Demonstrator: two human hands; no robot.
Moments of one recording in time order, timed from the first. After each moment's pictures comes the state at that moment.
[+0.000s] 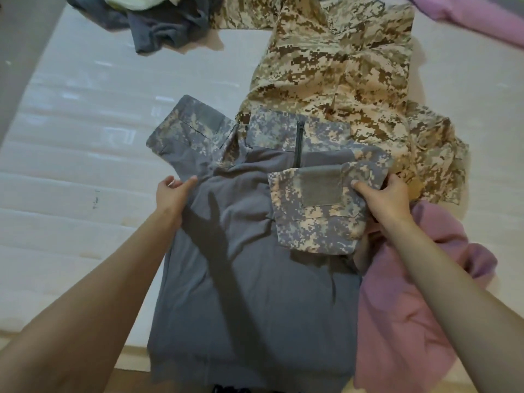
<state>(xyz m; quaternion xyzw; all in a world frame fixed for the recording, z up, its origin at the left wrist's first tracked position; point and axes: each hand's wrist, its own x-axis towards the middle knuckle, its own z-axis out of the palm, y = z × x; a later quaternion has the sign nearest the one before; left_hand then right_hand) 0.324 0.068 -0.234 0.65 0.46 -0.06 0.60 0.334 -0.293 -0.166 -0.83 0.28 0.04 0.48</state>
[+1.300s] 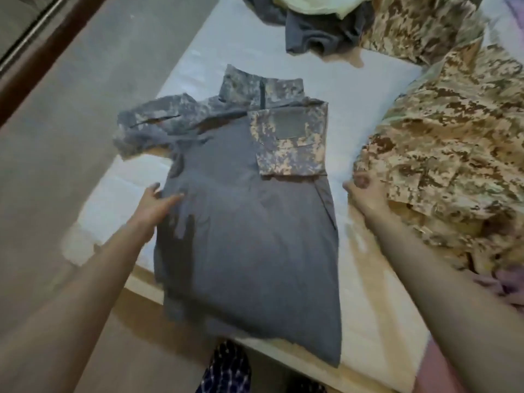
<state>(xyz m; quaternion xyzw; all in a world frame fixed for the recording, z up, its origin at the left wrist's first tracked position) 0.183 0.327 -0.202 0.63 0.50 -0.08 0.58 0.347 -0.027 -0.178 -0.87 0.19 0.18 0.41</state>
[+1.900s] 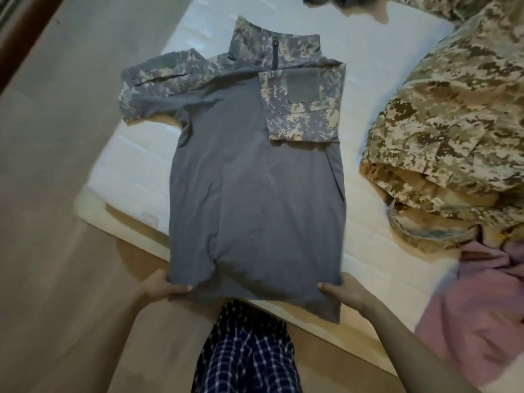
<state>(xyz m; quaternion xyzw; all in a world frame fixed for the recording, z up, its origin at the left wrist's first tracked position) -0.018 0.280 -0.240 0.62 0.44 -0.44 0.47 0.136 -0.107 -0.214 -0.75 0.11 0.57 0.32</state>
